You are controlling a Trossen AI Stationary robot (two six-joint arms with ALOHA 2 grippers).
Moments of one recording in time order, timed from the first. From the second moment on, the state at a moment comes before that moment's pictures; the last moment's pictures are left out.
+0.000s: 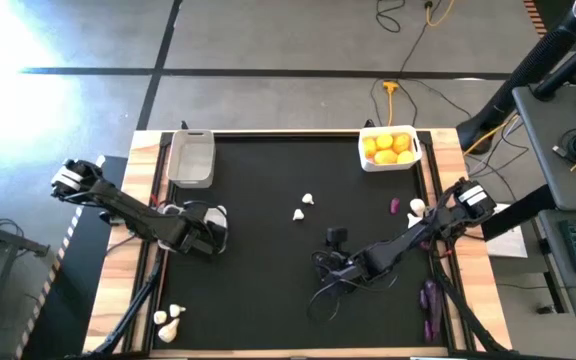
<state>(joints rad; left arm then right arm) -0.41 1.29 0.60 -1.00 -0.56 -1.66 0.46 1.81 1.01 -0.28 0.63 0.18</state>
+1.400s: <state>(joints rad) -0.41 1.89 1.05 -0.50 -1.01 -0.89 -0.01 1.74 0.69 0.28 0.64 0.17</state>
